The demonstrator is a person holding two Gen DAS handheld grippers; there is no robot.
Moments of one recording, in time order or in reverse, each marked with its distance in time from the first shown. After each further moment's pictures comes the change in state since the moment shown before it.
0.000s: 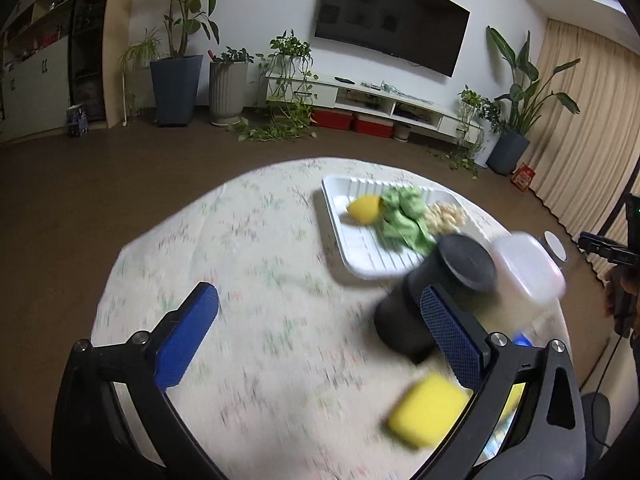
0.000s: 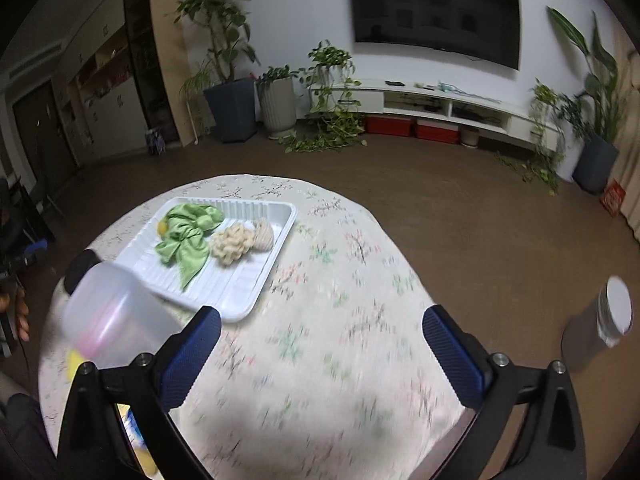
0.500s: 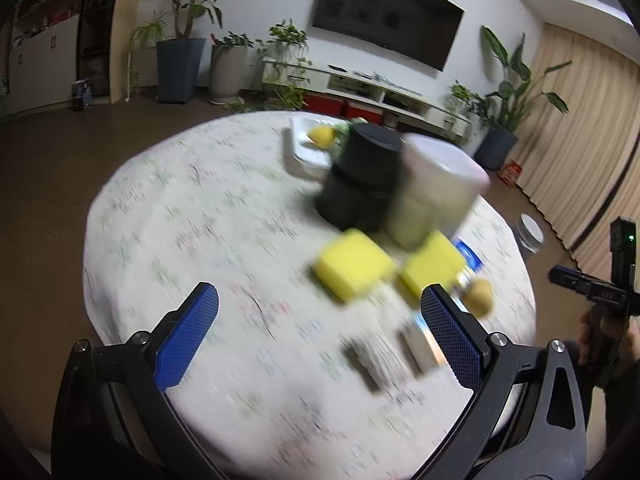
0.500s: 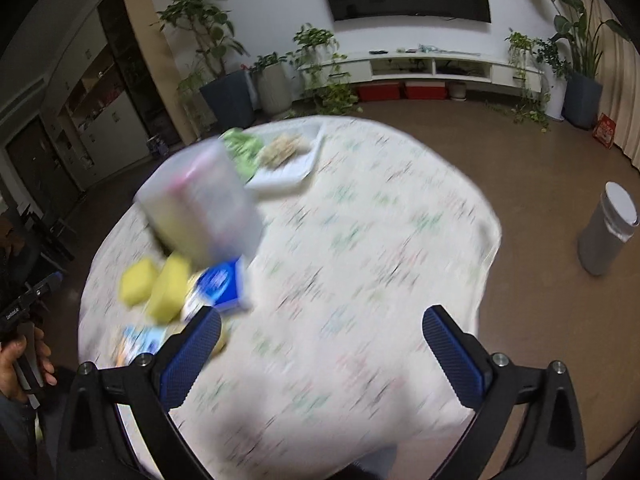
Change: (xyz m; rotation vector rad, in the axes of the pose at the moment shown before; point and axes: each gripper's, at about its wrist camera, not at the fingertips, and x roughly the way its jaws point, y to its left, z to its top) left arm -0.080 -0.058 -0.124 -0.036 0.025 -0.039; right arm -0.064 0.076 -0.149 0.117 0.068 0.066
